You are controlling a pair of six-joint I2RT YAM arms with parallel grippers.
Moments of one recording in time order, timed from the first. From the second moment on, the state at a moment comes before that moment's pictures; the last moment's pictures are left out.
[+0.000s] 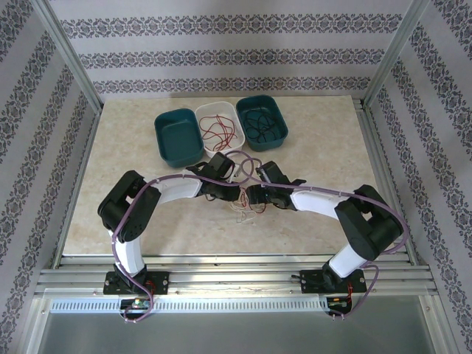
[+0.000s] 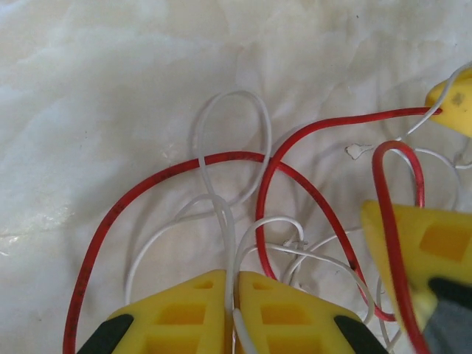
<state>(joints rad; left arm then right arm) -0.64 1.85 1.09 -0.27 0.26 -0.37 0.63 1.59 0.76 -0.14 0.04 0.41</state>
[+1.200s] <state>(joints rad) -0.61 1.81 0.94 -0.09 0.22 -0.42 0.66 1.51 0.71 -0.05 -0.17 1.05</state>
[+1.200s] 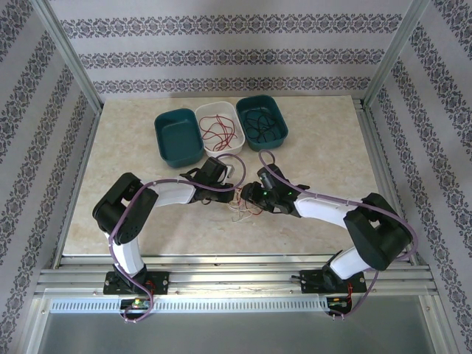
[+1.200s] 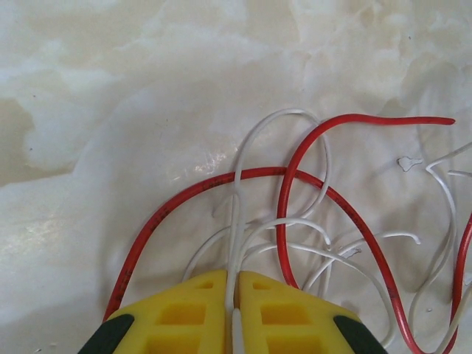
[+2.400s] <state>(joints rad) -0.61 1.80 0.93 -0.07 0.17 -0.43 0.66 1.52 0.75 0.12 -0.14 1.05</state>
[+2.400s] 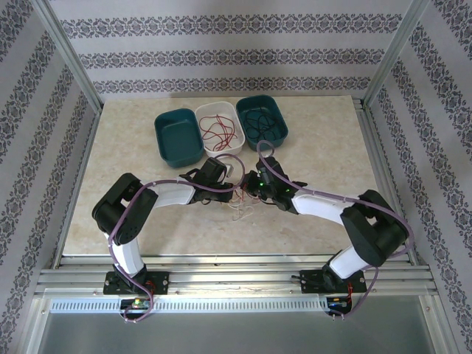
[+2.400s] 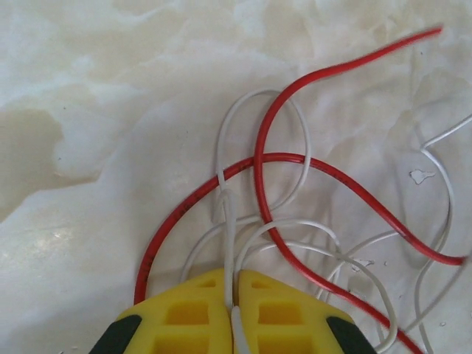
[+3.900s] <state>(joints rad) -0.62 1.58 0.89 -0.08 0.12 -0.48 0.53 1.23 1.44 -0.64 -0.09 0.40</state>
